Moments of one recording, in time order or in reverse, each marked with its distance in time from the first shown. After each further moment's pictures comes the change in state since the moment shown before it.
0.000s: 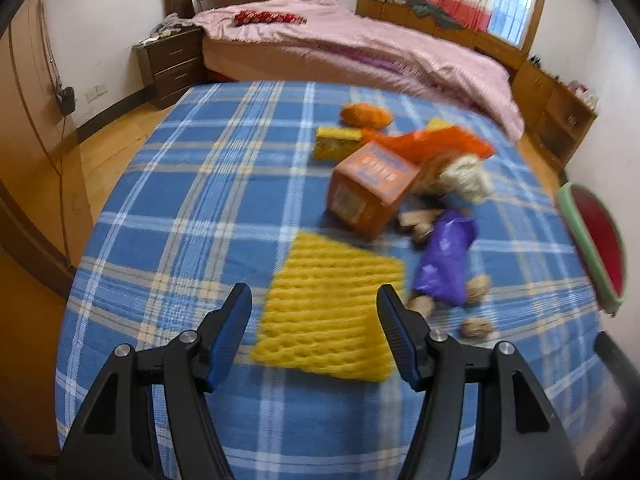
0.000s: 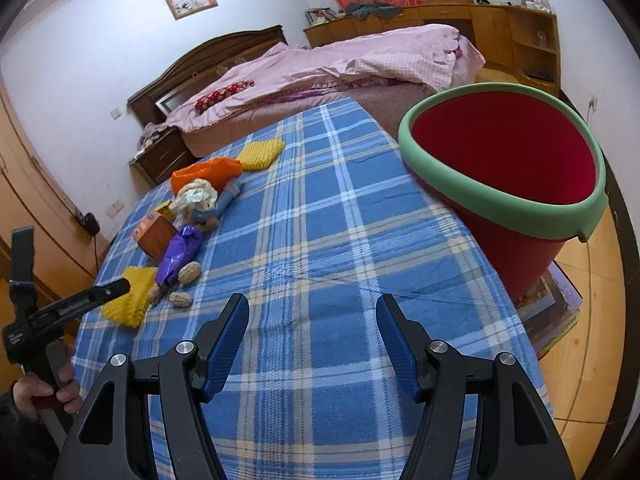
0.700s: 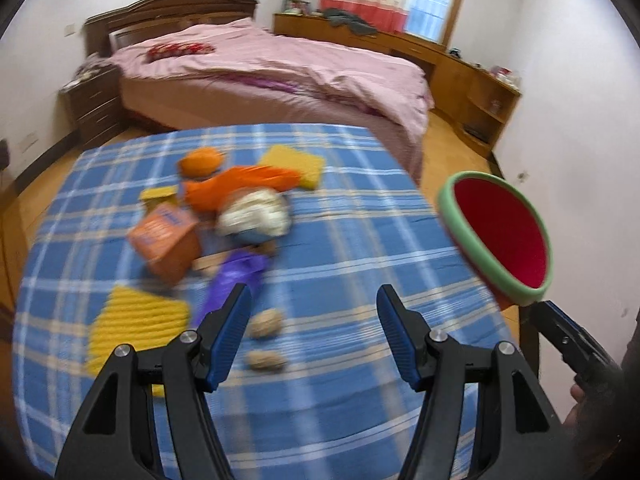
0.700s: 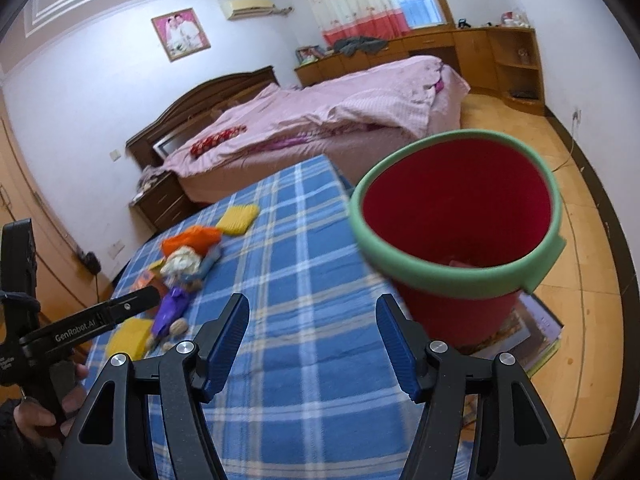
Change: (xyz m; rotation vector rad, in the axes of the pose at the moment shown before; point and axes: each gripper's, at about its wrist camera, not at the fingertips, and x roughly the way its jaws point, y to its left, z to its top) left arm -0.043 -0.115 0.011 0.141 -0.080 -0.229; right arm -0.043 -0.040 0.029 0.039 -0.146 0.003
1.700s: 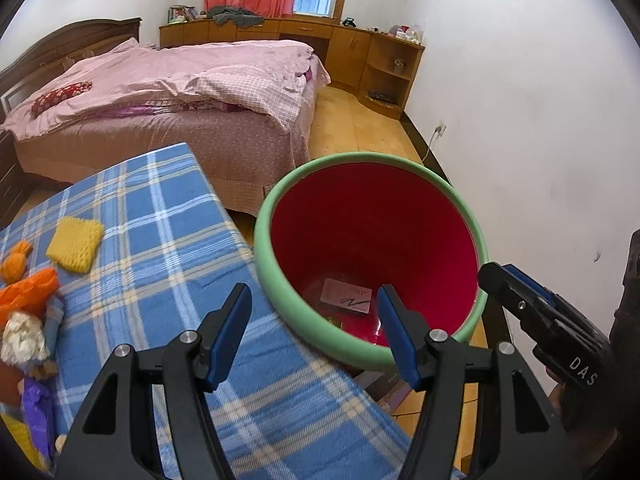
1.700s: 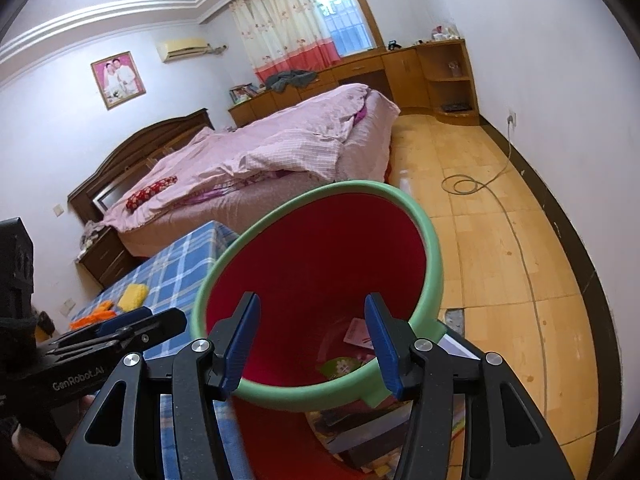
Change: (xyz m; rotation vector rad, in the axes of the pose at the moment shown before) left arm 0.090 -0.188 0.039 0.282 0.033 -0.259; right arm -0.012 -0.117 0.045 0.120 -0.146 -0.187
